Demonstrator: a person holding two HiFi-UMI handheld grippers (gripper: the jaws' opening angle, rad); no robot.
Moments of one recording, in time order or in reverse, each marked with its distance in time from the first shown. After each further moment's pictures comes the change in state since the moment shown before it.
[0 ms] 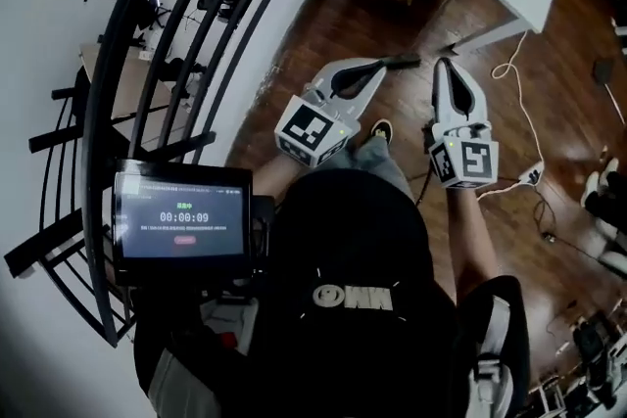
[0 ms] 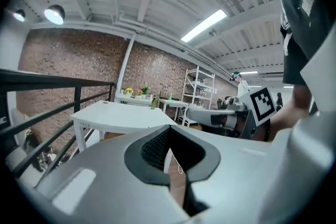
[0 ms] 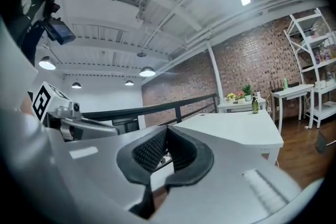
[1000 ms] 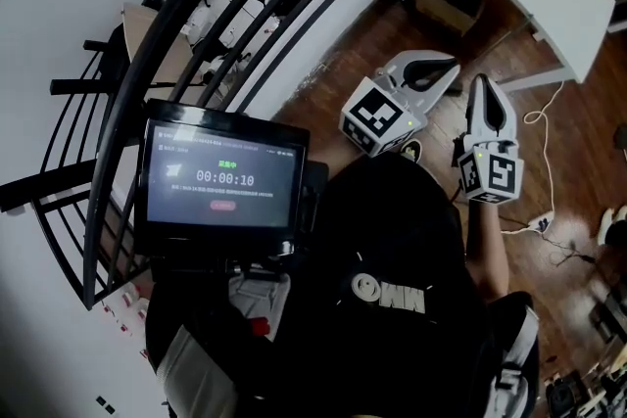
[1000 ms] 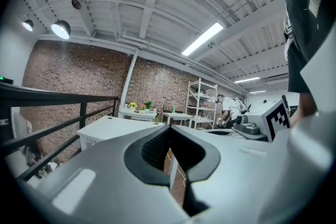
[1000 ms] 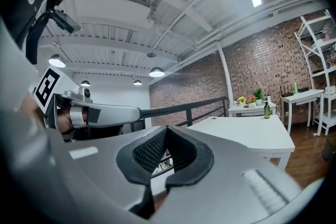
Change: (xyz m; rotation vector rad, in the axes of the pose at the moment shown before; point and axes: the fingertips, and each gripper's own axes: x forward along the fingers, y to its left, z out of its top) left arm -0.054 -0.011 0.054 0.040 -0.150 0.037; right arm -0.008 0.088 0.014 -0.060 -0.023 0.067
